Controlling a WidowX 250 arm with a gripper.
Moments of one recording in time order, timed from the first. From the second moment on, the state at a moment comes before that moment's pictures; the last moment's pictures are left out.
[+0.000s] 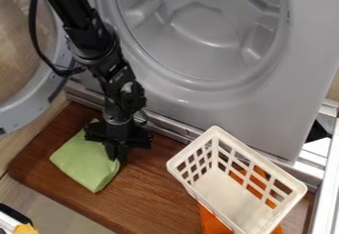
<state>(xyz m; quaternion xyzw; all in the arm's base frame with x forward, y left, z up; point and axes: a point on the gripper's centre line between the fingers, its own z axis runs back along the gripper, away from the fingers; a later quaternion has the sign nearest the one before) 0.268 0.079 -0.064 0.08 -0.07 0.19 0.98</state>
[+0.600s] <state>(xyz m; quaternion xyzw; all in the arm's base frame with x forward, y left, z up) 0.292 0.036 0.013 0.08 -0.16 0.13 0.98</state>
